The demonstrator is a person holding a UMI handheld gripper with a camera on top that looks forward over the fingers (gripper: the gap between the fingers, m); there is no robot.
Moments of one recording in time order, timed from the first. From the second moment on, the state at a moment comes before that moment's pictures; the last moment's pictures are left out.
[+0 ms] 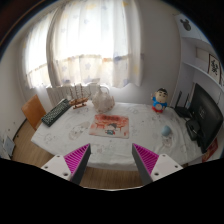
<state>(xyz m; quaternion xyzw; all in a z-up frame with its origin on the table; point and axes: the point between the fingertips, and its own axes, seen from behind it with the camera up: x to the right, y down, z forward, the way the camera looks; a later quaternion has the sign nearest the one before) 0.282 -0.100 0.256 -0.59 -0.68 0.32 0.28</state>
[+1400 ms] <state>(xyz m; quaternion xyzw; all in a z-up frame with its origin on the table) 0.062 0.248 0.020 -0.66 -0.58 0.30 0.38</state>
